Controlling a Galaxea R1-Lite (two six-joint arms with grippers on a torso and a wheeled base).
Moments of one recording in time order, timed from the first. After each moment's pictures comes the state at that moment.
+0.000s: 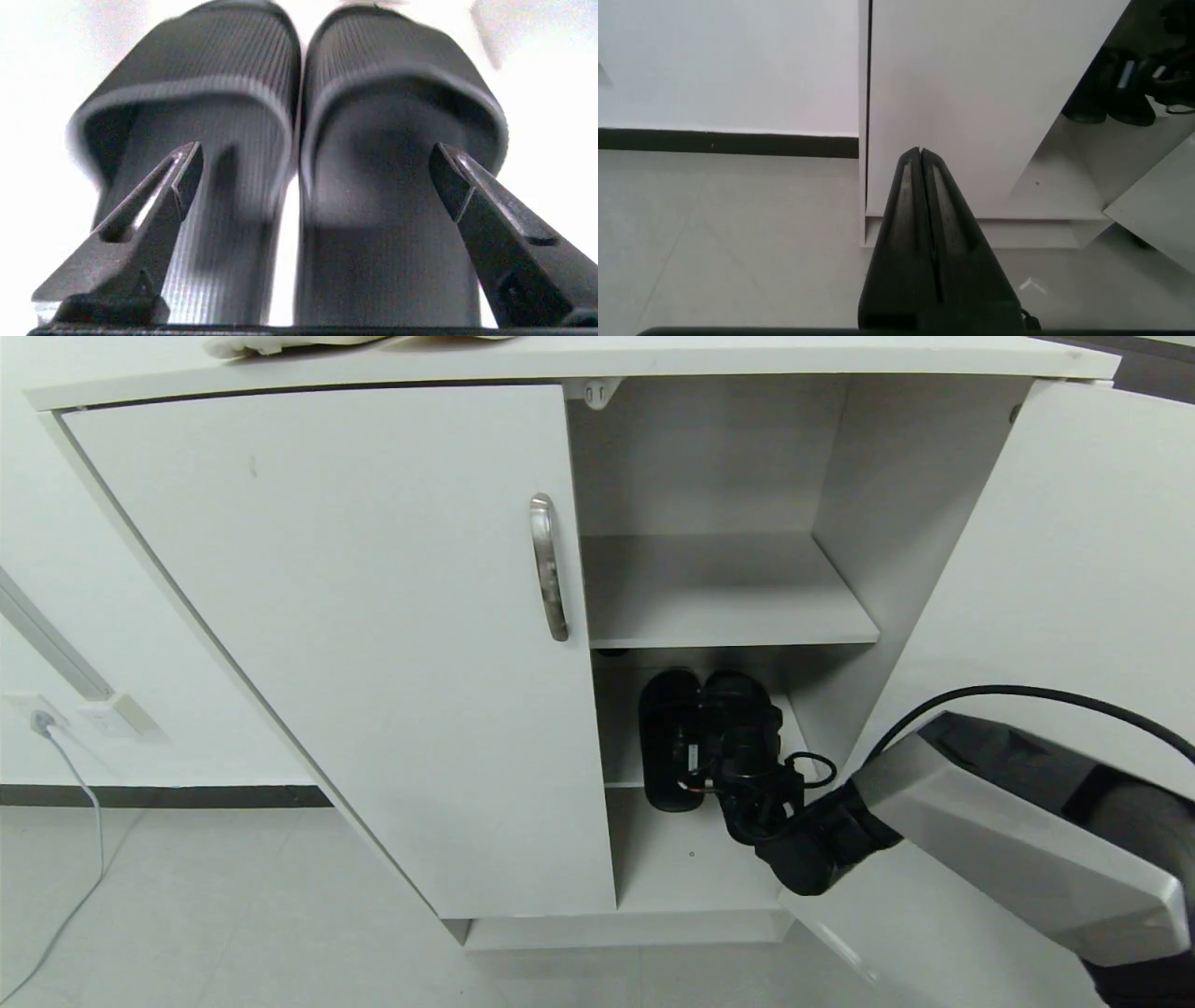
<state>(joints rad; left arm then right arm) 0.00 0.00 0.00 0.00 0.02 -0.08 0.64 2.41 -1.35 -0.93 -0.61 0.07</state>
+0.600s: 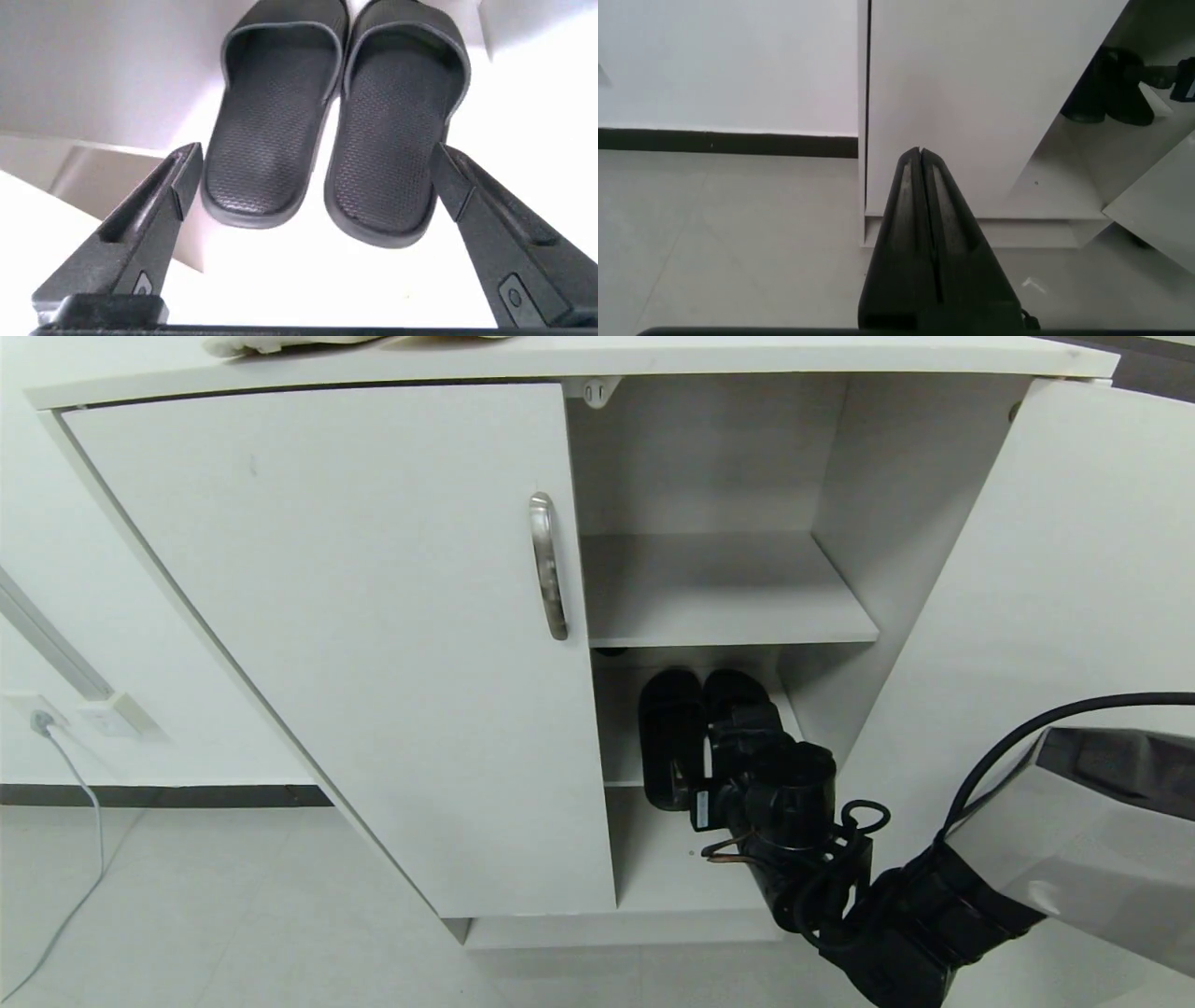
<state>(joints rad) 0.00 0.00 0.00 0.00 0.02 -0.08 0.78 2.15 -0.90 -1.14 -0.61 0.07</state>
